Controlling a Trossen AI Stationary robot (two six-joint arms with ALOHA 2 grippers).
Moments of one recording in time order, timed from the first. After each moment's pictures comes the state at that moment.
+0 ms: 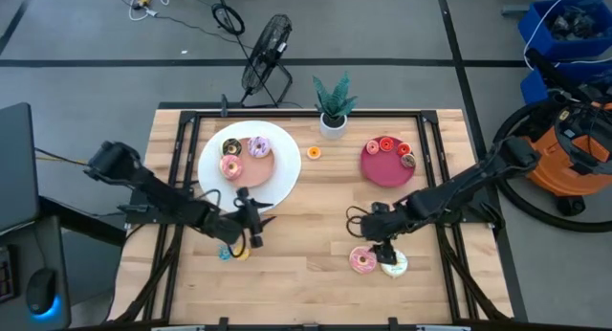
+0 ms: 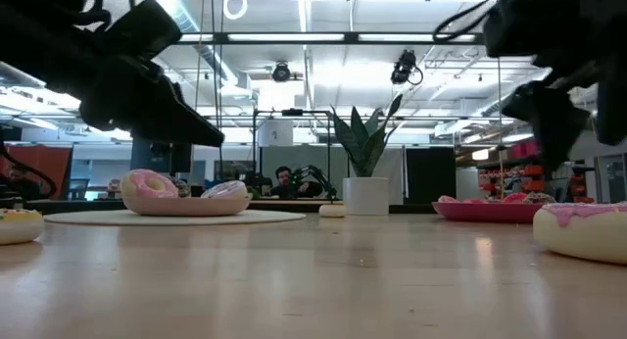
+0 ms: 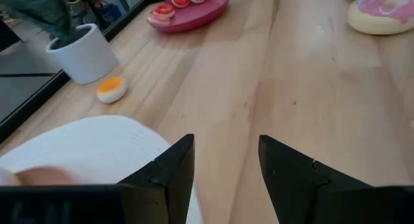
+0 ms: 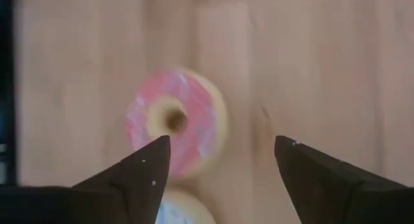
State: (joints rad) left arm -0.49 1.45 0.43 0.46 -0.82 -0.20; right arm 0.44 1.37 0.79 -0.55 -0.03 0.51
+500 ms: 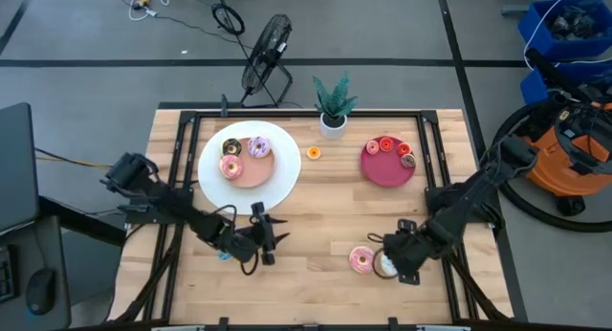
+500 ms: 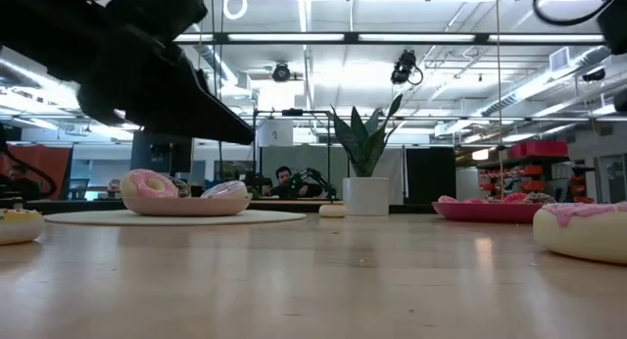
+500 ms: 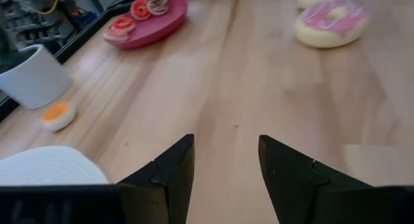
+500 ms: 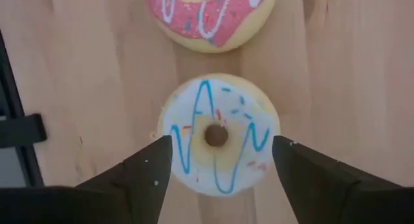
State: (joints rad) left arm -0.55 1.66 0.63 0.46 -0.81 -0.19; right arm 0.76 1.37 0.78 -0.71 0.03 0.91
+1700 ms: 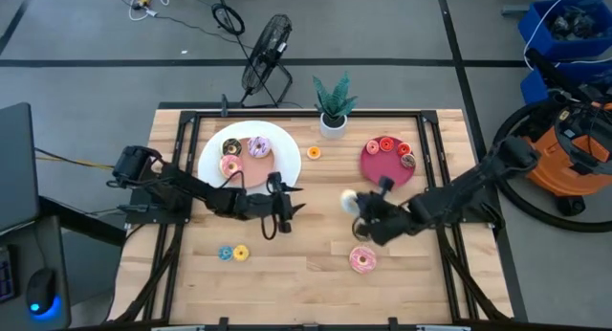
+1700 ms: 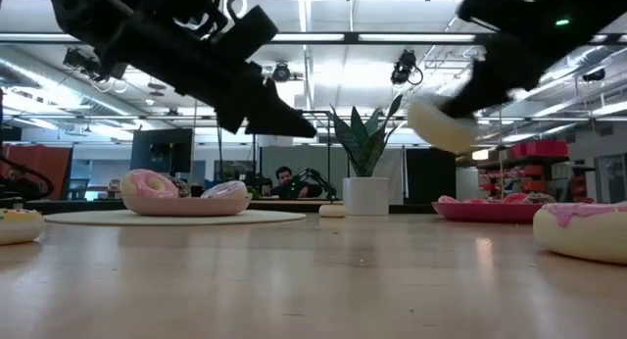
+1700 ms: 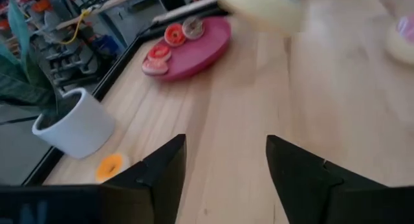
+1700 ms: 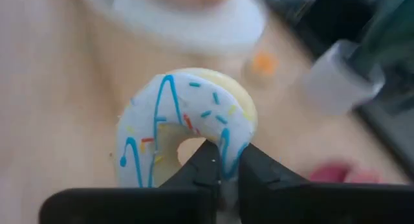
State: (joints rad) left arm -0.21 1.66 0.67 0.60 -0.55 0.18; right arm 0.46 1.37 0.73 -0.37 0.89 0.50
